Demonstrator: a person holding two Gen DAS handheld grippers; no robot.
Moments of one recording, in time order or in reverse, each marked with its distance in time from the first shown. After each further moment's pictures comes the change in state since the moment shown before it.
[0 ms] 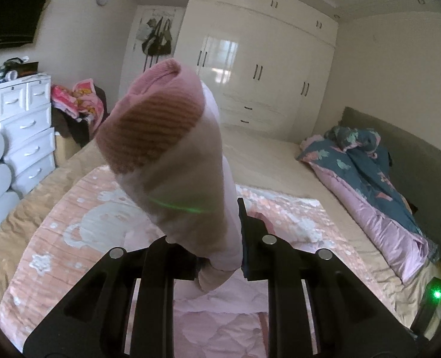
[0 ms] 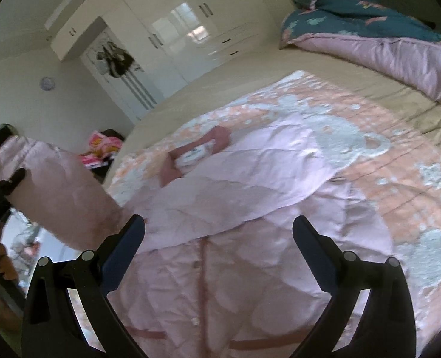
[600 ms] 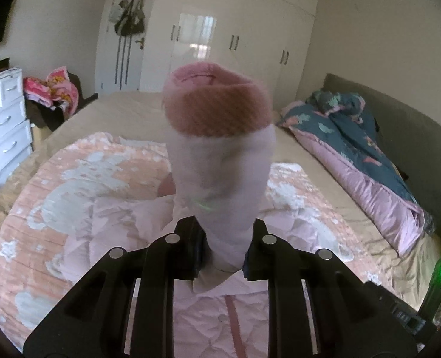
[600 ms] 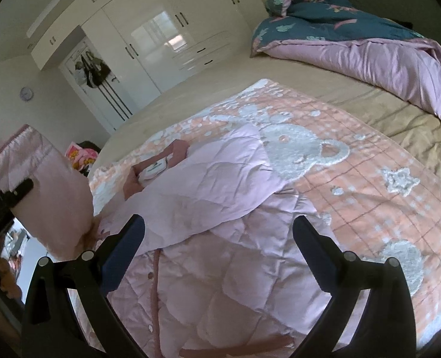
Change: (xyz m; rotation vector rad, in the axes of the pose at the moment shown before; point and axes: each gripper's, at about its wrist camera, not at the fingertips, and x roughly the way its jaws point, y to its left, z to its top) left arm 0.053 -0.071 -0.047 0.073 0.132 -0.081; right arm -0.006 -0.060 0.007 0.048 -0.039 -0.088
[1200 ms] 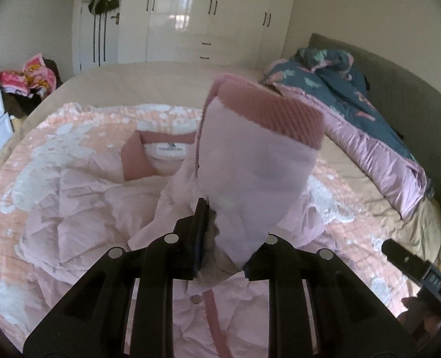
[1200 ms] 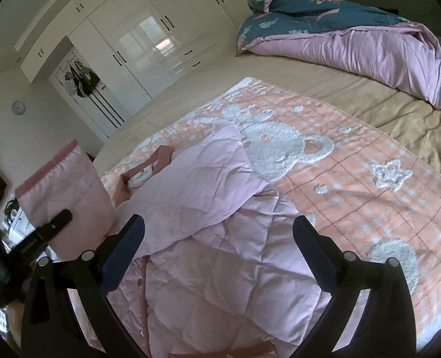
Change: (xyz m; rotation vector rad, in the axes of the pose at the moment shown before) left arm 0.058 -0.040 -0.047 0.073 0.162 -0.039; right arm 0.005 -0.030 0.004 0.060 0.001 -0.014
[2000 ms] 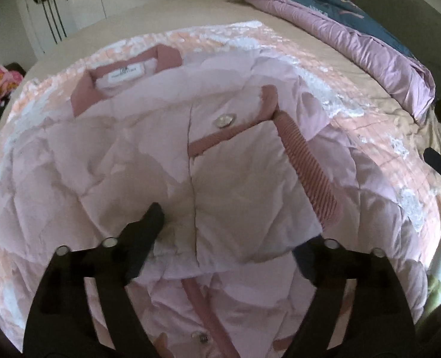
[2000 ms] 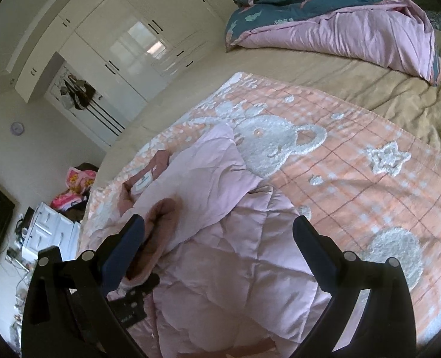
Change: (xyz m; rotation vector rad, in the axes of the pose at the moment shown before) left arm 0.063 -0.044 -0.069 0.213 0.359 -0.001; right arm -0.005 -0.019 0.005 0.098 0.017 0.036
